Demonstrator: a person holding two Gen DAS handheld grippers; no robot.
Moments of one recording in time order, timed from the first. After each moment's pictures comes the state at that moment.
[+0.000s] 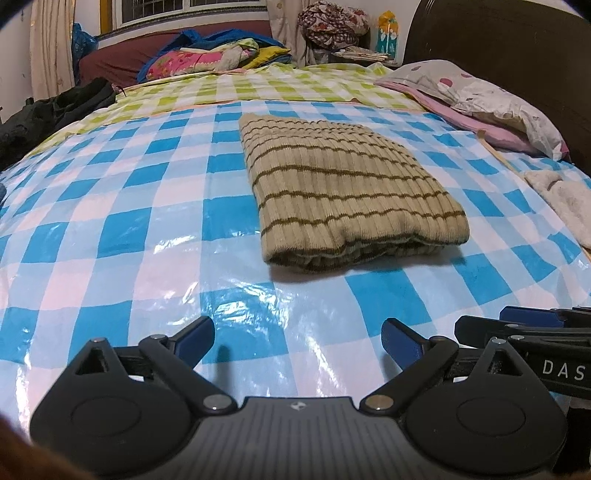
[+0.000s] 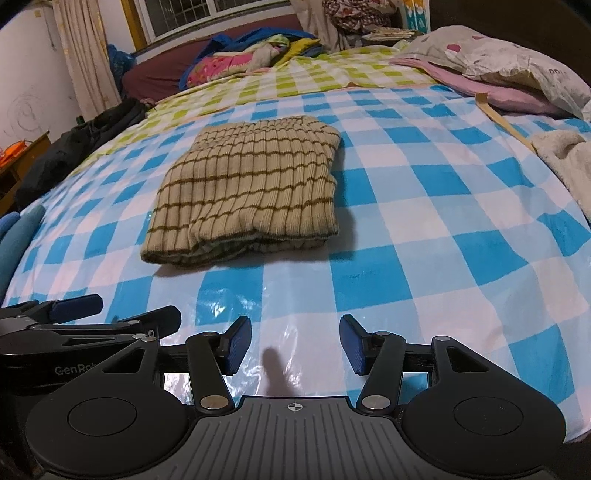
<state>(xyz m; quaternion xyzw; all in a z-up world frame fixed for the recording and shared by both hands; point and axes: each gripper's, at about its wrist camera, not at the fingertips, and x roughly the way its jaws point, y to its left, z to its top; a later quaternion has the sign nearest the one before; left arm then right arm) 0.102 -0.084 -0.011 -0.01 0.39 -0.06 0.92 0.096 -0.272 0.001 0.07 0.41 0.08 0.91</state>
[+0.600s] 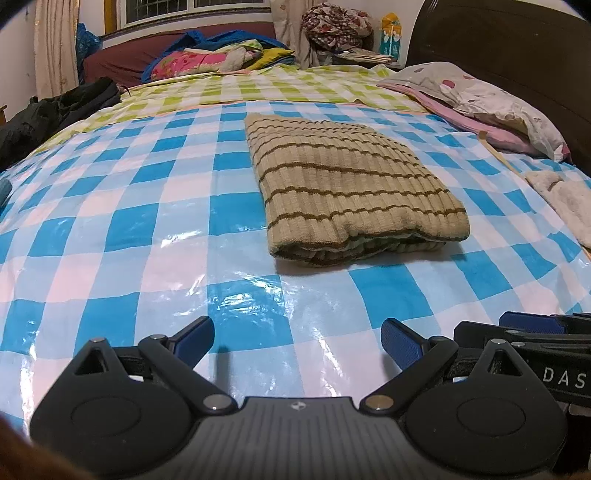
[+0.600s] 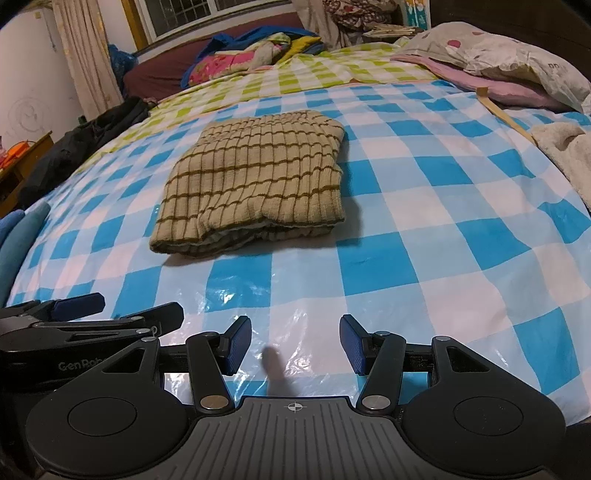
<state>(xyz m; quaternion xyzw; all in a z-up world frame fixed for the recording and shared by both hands) 0.095 -0.081 -0.011 -0.01 0.39 -0.05 0.92 0.087 -0.268 0.000 0.08 0.41 0.08 0.91</state>
